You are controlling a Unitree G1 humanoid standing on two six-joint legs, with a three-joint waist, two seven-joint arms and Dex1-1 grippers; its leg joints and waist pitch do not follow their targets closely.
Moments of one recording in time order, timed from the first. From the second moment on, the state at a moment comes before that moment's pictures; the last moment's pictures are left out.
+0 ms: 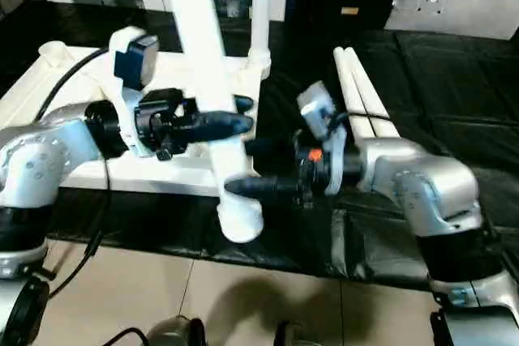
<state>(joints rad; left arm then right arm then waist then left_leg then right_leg) -0.72 0.40 -0.05 -0.06 -0.85 0.82 -1.07 -0.57 -0.57 0.16 -0.05 0.75 0.80 1.23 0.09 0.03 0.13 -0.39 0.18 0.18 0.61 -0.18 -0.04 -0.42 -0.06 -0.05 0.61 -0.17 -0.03</state>
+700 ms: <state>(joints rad) -0.78 0.38 -0.04 0.00 -0.85 0.76 -1.16 -0.62 -0.54 0.17 -0.02 0.77 0.83 1.29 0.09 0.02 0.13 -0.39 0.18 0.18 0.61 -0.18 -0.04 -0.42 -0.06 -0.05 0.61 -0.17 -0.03</state>
